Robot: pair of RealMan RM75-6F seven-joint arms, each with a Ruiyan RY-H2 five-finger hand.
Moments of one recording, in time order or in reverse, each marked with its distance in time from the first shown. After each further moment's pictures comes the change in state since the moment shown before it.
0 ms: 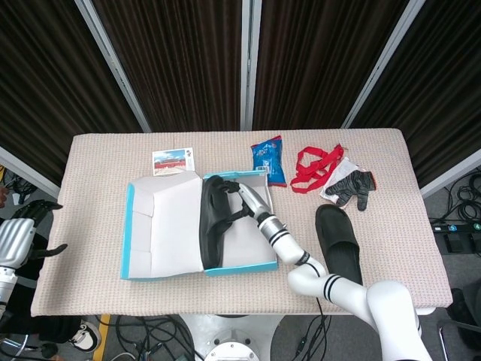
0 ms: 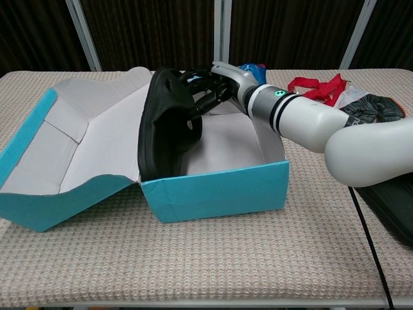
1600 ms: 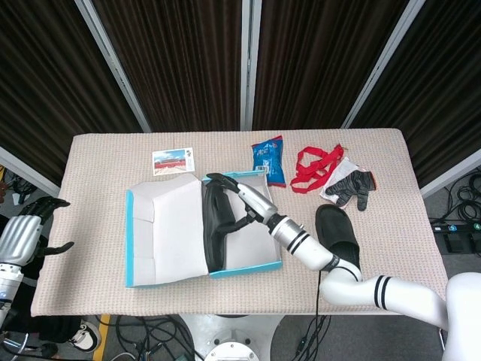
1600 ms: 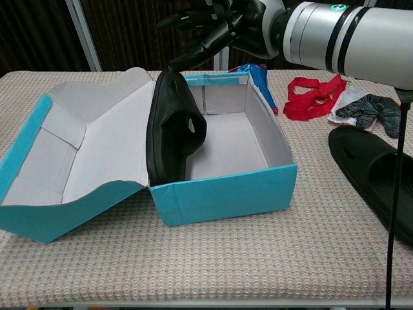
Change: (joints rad) left arm -0.016 0.024 -0.008 -0.068 0.007 0.001 0.032; right arm -0.077 0.443 0.016 -0.676 0.011 0.000 -0.108
